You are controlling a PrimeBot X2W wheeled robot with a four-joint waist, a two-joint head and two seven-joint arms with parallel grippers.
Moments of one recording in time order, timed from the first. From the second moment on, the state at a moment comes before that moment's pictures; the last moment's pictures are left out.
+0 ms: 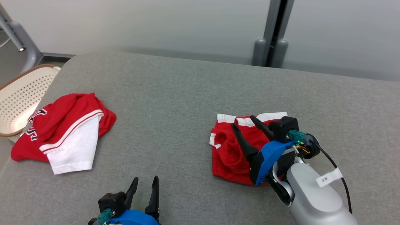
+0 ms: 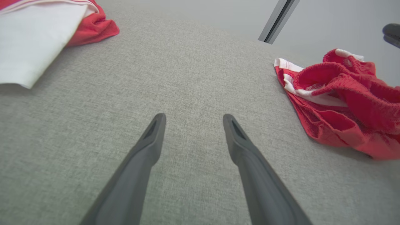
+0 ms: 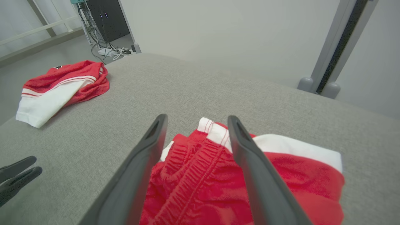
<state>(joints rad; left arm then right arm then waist) -0.12 0.05 -0.27 0.61 -0.41 -0.10 -0.26 -0.54 -0.05 0.39 0.70 0.28 0.13 -0.12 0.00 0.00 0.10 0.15</state>
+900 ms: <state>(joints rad) -0.13 0.05 -0.30 0.63 -0.48 -0.10 -0.26 -0.56 -0.05 0.40 0.79 0.12 0.13 0.14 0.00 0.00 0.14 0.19</state>
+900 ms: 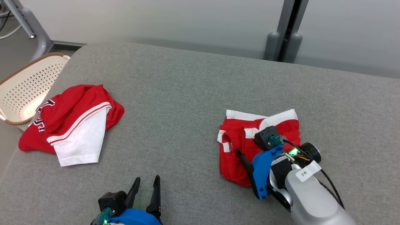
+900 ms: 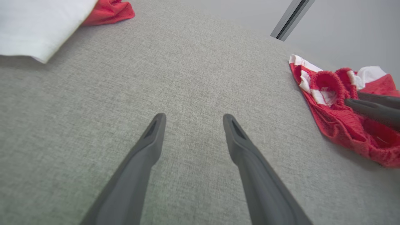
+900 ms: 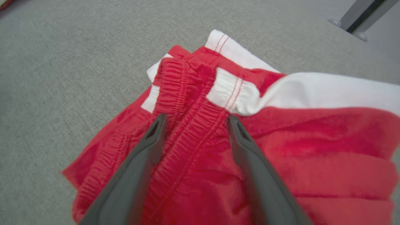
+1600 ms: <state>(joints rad) -0.14 0.05 -0.30 0.64 -0.48 -0.11 -0.26 -0.53 -0.05 0.35 0.76 0.19 0.13 0.04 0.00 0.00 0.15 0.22</state>
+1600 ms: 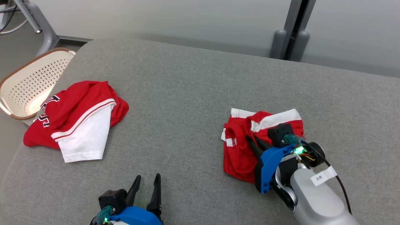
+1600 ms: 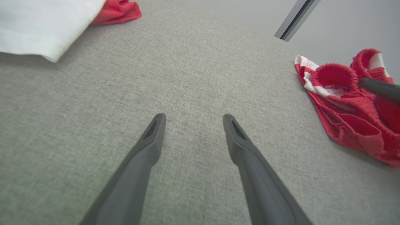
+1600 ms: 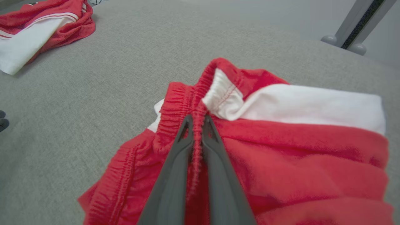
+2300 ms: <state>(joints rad) -0.17 0.05 -0.29 0.62 -0.46 -0.11 -0.26 -0.59 -0.05 0.49 0.88 0.29 0.13 -0.13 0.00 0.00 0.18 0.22</state>
